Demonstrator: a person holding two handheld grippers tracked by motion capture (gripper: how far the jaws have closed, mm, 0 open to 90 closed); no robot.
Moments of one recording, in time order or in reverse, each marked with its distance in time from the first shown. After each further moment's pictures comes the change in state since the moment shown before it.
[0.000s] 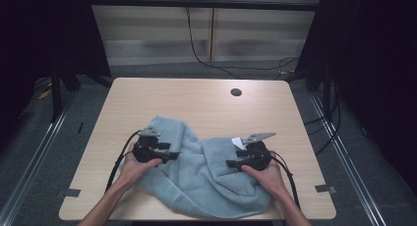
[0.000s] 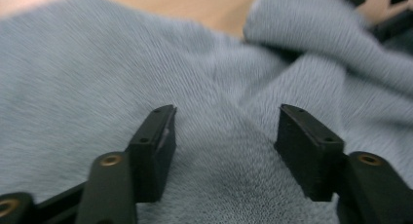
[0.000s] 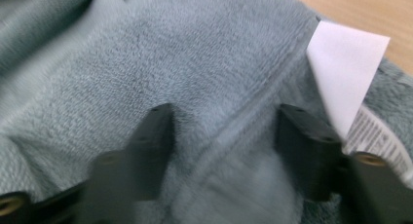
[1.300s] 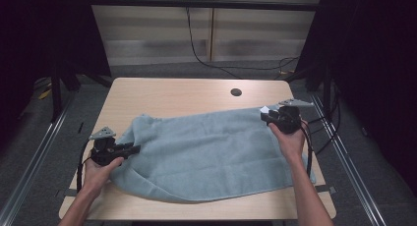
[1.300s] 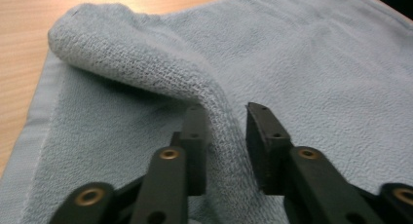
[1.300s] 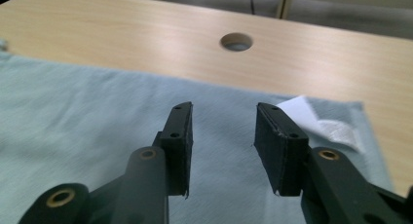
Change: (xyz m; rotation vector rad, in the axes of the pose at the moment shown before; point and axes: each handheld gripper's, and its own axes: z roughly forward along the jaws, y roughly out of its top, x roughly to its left) left arm 0.043 -0.043 -0.095 -0.181 0.155 -0.154; right arm -0.091 0.045 -0.064 -0.270 -0.396 0.148
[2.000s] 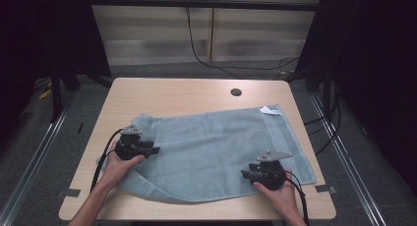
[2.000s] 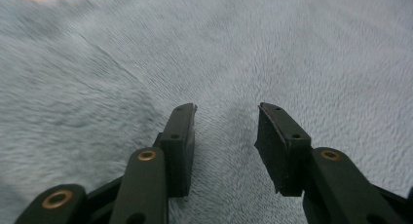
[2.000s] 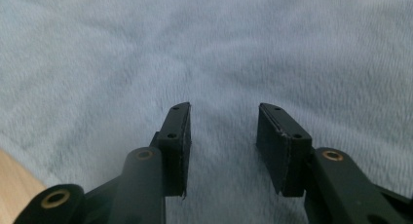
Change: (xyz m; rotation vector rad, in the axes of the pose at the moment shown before) left arm -0.013 0.008 0.065 0.166 -0.045 0.128; right arm 0.096 -0.109 -0.045 0.225 0.216 -0.120
